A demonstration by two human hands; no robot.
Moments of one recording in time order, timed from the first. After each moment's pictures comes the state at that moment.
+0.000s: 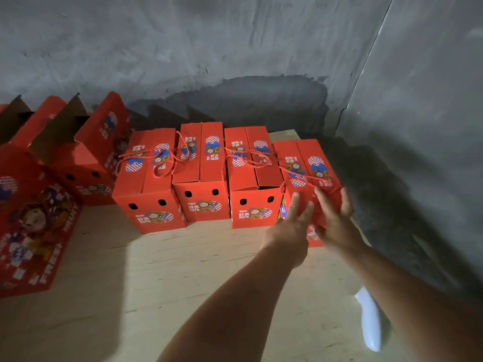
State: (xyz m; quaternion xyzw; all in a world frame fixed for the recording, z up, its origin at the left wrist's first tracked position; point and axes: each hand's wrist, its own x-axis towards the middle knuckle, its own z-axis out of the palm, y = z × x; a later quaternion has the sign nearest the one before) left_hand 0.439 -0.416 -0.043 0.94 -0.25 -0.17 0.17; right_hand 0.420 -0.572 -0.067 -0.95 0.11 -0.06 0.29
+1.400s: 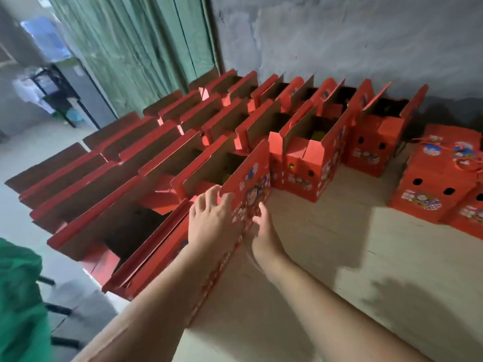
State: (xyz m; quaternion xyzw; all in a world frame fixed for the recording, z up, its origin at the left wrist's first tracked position) left_hand 0.083 0.196 0.054 0.95 0.30 0.08 0.05; right_hand 0.139 0.073 0.025 -0.66 -0.16 0.37 0.63
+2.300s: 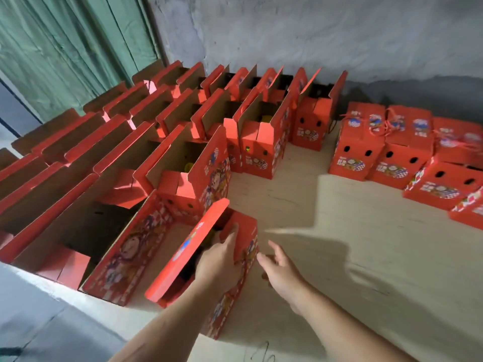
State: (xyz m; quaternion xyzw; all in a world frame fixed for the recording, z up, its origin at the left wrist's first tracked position) left_hand 0.016 0.117 -0.018 0.96 0.20 -0.09 0.16; right_hand 0.063 -0.048 -0.017 -0.77 -0.02 0.34 0.55
